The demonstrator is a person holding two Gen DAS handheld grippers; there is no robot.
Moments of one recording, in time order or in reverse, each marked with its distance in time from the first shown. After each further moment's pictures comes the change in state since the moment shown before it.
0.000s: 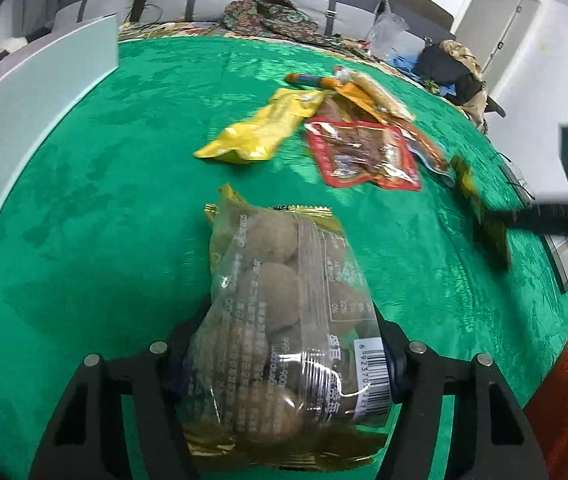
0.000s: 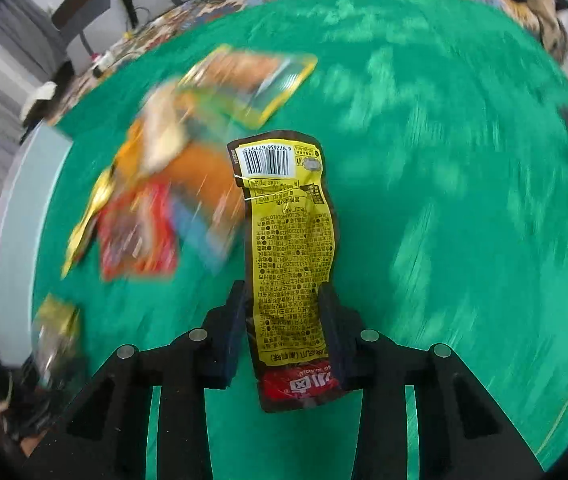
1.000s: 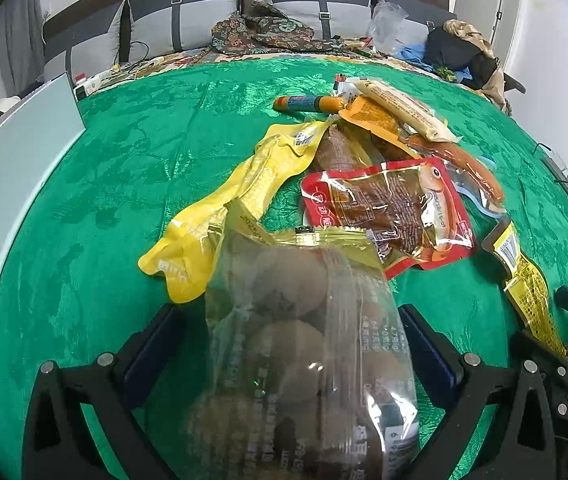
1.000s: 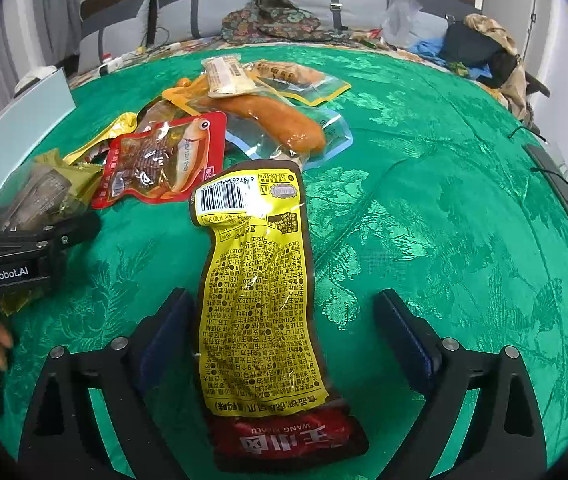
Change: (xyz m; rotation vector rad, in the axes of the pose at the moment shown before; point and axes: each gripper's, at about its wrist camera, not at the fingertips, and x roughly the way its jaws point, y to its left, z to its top) left arm 0.070 -0.021 0.069 0.128 -0.045 0.151; right arm 0.029 0.060 -0.076 -0.168 -0.308 -0.240
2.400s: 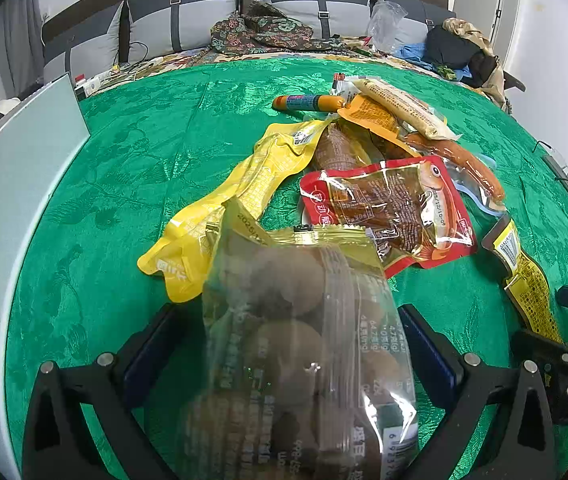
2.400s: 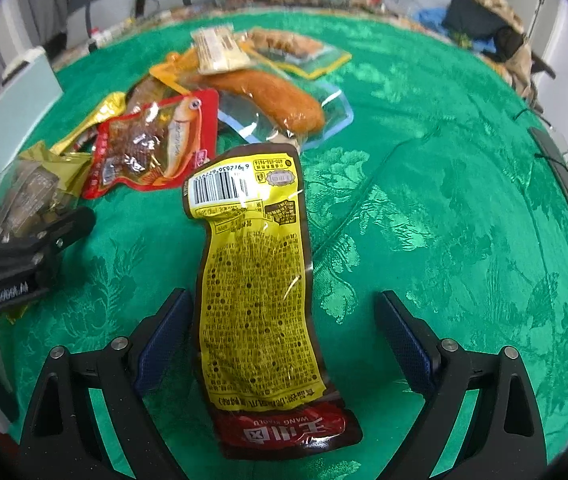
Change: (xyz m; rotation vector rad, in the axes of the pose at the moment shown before) left arm 0.000 -0.003 -0.001 0.004 0.000 0.004; right arm 0.010 -0.002 0.021 0.012 0.179 -0.010
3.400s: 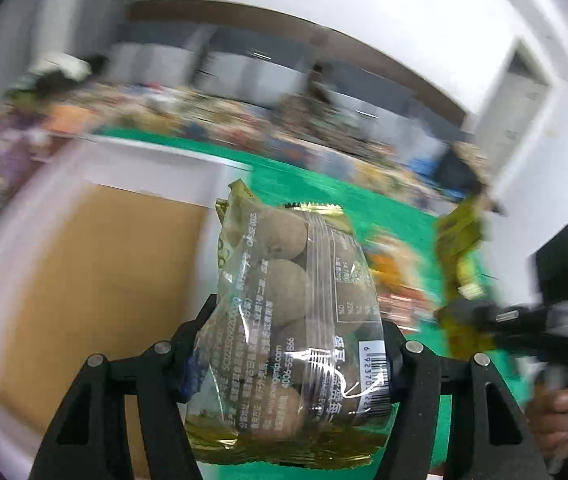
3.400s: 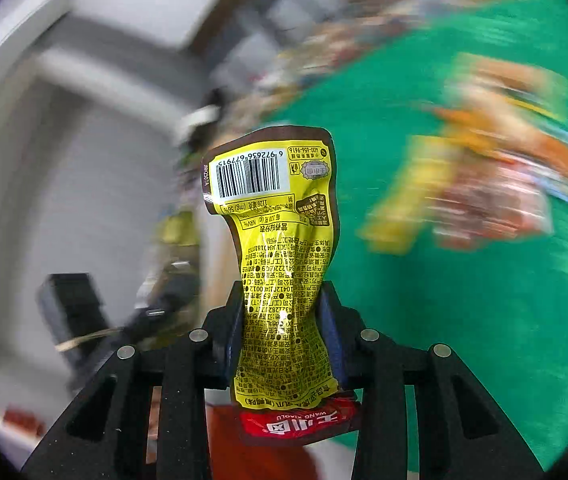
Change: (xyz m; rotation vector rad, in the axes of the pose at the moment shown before) left arm -0.261 0.220 0.013 -0.304 -0.186 -0.053; right arm -0.140 0.130 0.085 0.164 0.001 0.899
